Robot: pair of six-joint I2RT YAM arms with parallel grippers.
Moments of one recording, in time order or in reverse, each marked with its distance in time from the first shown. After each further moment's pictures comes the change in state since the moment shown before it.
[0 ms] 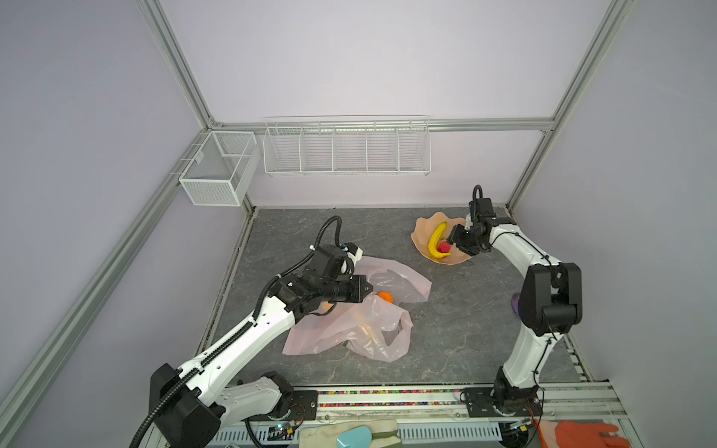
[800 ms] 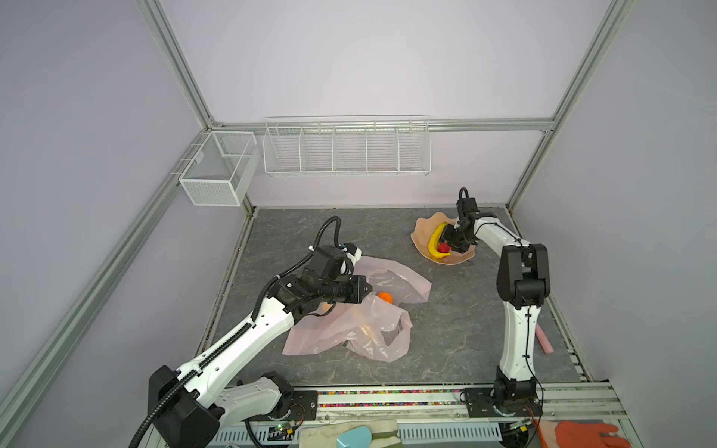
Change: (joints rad) left arm 0.000 -0.008 -0.001 -0.007 -0.007 -0.001; right arm 0.000 0.296 0.248 -0.048 -0.001 -0.003
